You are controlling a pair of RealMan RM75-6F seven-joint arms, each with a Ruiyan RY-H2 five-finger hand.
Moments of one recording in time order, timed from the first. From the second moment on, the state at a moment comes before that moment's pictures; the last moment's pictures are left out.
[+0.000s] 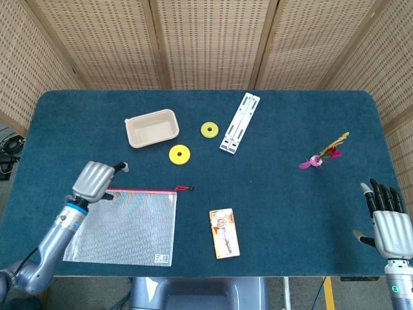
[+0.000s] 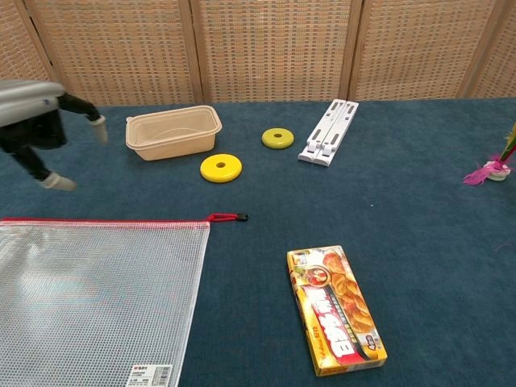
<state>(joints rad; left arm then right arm) -0.56 -1.34 -0.22 -1.59 1.27 0.96 0.36 0.08 -1.12 0.09 -1.64 -1.43 1.46 -0.17</state>
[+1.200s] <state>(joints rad) -1.07 -1.83 -0.22 -1.20 0.66 0.77 0.67 0.10 -1.11 0.12 -1.62 -1.32 1.40 -0.17</state>
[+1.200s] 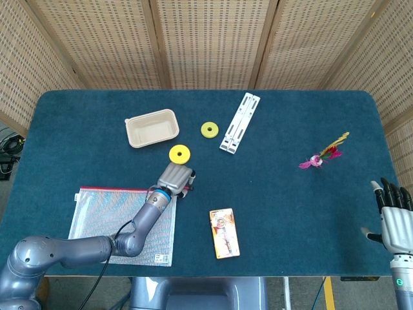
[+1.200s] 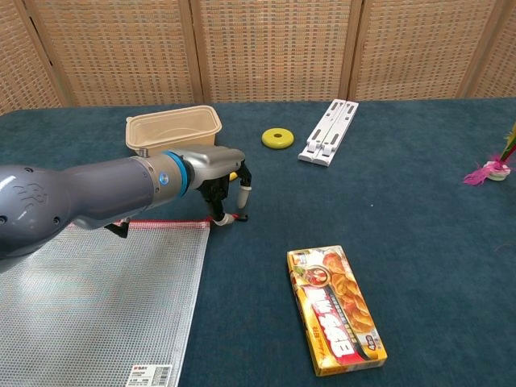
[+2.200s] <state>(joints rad) -1.08 -1.85 -0.18 -1.16 0.63 0.76 0.62 0.10 -1.10 0.12 -1.63 -1.31 1.40 -0.15</state>
